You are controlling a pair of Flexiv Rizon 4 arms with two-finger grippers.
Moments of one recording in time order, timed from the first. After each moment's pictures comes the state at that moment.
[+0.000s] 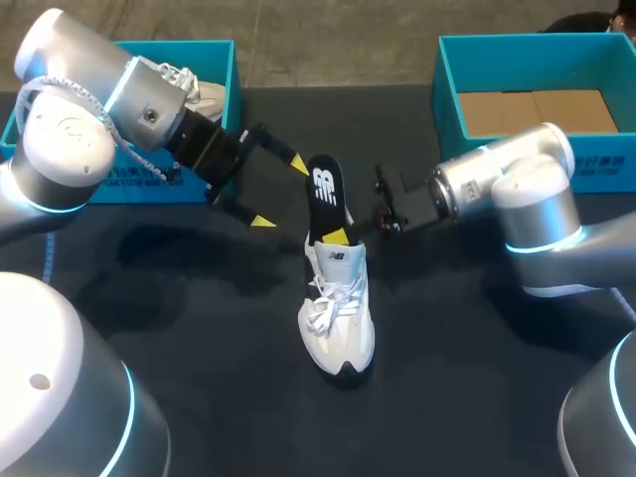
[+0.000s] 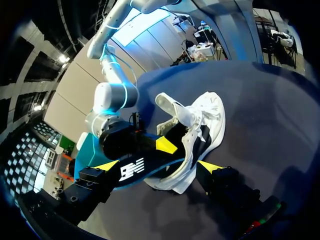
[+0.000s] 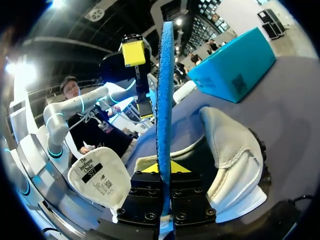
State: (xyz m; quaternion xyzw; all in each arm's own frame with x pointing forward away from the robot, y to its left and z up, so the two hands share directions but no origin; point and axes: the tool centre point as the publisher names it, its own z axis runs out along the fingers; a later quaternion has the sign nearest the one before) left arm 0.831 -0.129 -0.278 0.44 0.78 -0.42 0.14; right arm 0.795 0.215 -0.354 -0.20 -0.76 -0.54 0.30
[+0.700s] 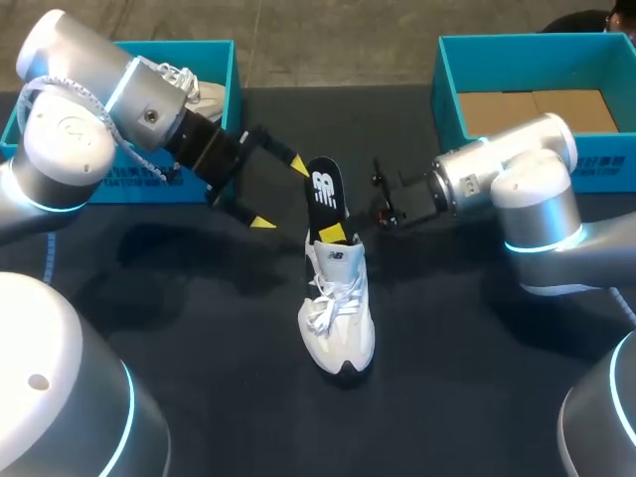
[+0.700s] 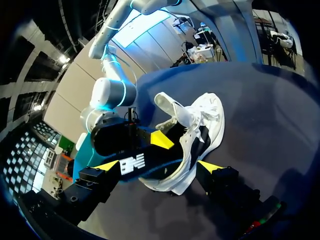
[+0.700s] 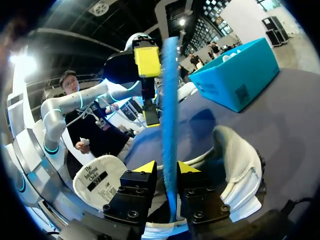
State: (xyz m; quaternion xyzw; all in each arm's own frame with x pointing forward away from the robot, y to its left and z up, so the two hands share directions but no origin) left arm 0.831 -0.128 -0.281 0.43 0.78 -0.42 0.14; right arm 0.800 0.219 -0.336 -0.19 -0.77 -0.54 0.27
